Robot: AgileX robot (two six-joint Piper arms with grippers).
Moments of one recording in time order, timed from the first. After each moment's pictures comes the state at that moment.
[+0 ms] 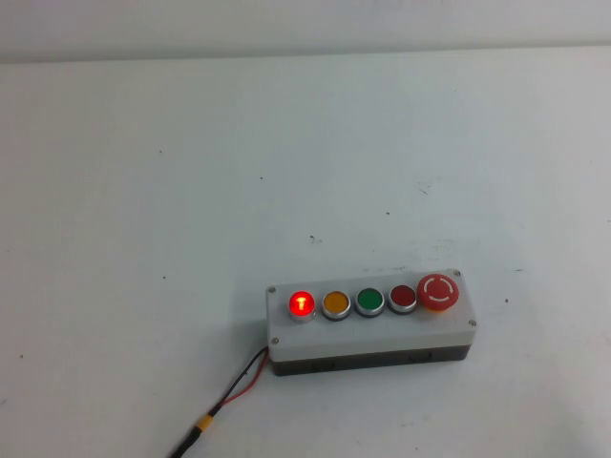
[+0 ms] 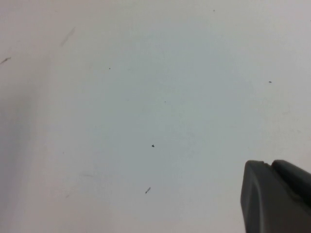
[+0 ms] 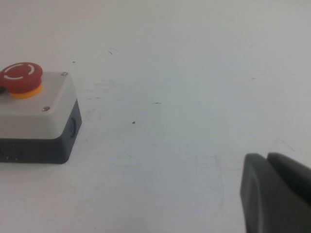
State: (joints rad) right arm 0.15 -0.01 0.02 0.03 0.33 0.02; left arm -0.04 -0.02 0.03 0.07 0.39 0.03
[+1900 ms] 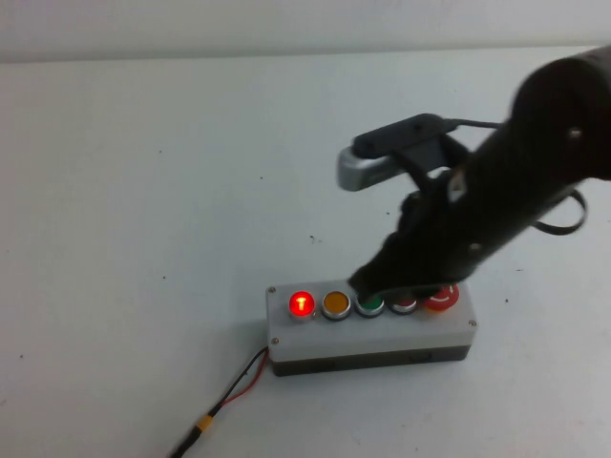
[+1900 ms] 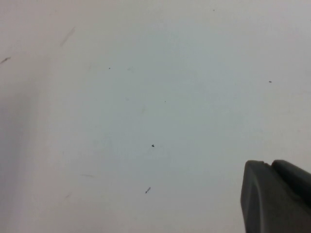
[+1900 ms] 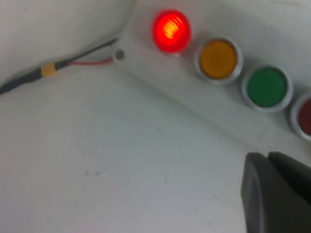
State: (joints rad) right arm 0.67 1.58 -1.34 0.18 1.03 0.03; left arm -0.04 -0.02 0.03 0.07 0.39 0.03
